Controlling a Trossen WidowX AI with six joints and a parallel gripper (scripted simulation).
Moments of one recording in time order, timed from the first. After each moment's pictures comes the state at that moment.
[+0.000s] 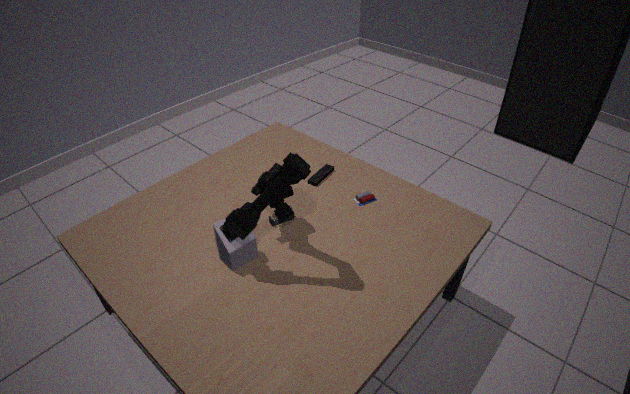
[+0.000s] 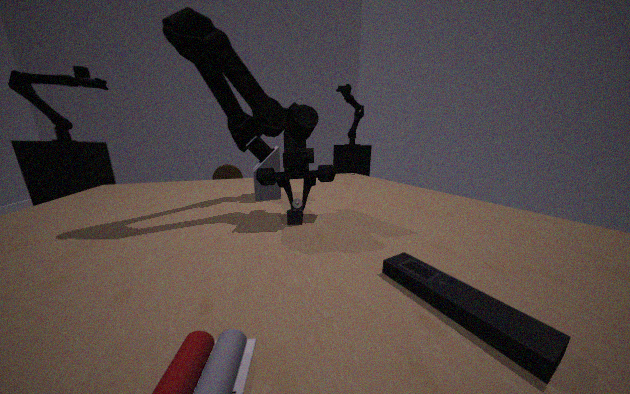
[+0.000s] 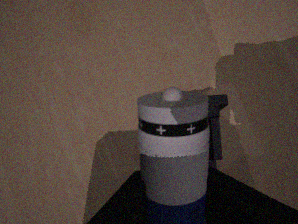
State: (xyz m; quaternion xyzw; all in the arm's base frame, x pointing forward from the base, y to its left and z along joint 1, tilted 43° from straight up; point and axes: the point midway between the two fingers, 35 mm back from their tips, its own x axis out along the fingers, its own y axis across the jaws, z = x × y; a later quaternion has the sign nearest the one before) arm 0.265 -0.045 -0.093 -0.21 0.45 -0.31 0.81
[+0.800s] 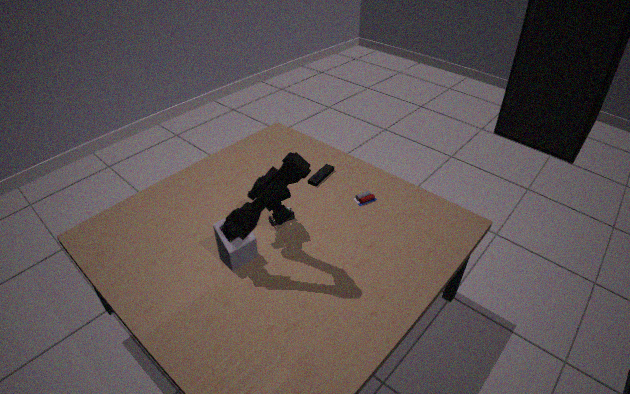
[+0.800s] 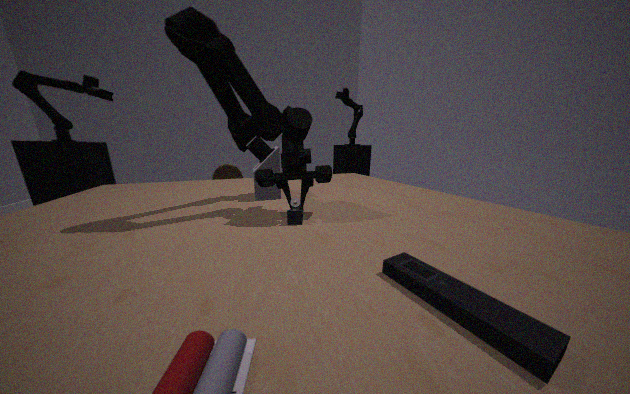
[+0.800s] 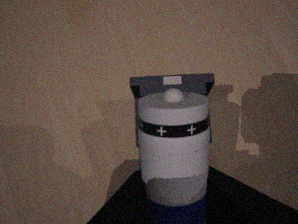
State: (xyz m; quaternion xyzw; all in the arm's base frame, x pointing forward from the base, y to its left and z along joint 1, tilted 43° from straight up) arm 0.253 -0.047 -0.094 -0.21 0.44 -0.30 0.82
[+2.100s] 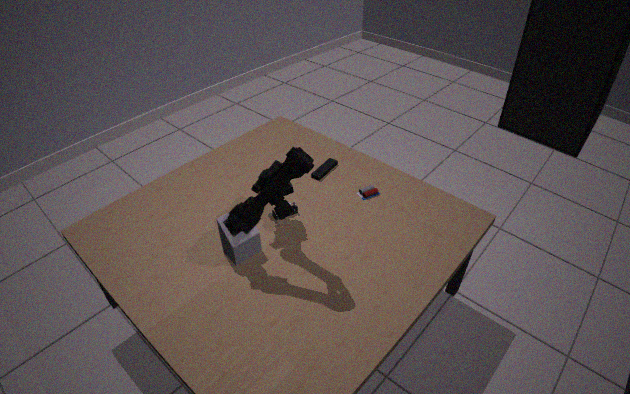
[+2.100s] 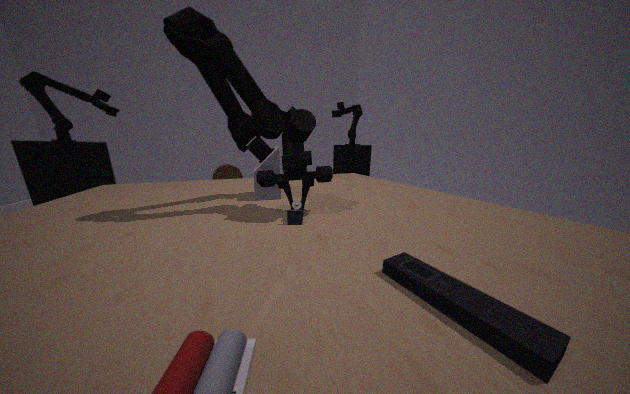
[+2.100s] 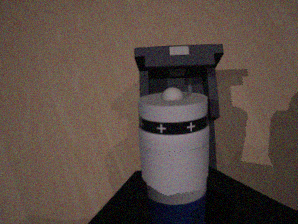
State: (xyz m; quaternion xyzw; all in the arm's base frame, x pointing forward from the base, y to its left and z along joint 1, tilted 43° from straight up) arm 0.245 -0.046 -0.100 -0.20 0.47 -0.30 0.81
